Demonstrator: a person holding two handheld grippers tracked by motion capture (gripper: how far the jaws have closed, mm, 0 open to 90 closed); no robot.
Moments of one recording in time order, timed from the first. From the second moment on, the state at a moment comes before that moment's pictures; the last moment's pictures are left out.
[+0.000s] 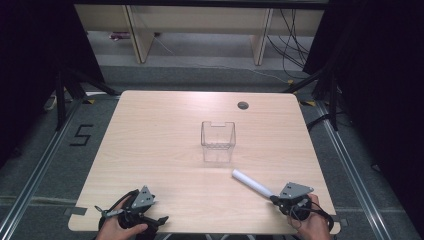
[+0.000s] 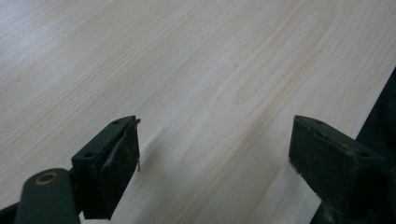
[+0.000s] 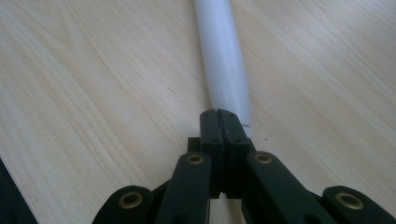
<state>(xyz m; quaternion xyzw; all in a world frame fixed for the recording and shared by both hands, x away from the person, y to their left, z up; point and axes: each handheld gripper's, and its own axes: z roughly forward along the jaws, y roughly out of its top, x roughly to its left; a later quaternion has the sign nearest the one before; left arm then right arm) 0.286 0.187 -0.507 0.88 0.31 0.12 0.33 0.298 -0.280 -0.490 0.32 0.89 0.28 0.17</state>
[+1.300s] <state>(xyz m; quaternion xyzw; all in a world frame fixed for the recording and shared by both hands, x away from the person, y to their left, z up) 0.285 0.188 -0.507 0.88 0.31 0.12 0.33 0.368 -0.282 -0.493 0.34 0.88 0.25 0.21</state>
